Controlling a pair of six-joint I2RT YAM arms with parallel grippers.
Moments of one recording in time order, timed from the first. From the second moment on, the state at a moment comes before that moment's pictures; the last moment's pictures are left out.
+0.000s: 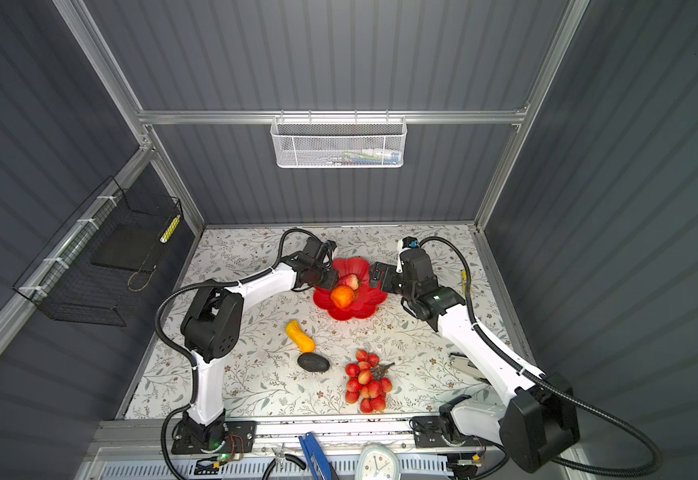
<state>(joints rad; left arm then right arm) -0.60 2.10 1.57 -0.42 0.04 -0.14 0.42 1.22 0.95 -0.30 0.00 0.52</state>
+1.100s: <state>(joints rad) -0.35 1.24 0.76 -0.20 -0.35 -0.48 1.02 1.57 1.05 -0.52 -0.18 0.16</state>
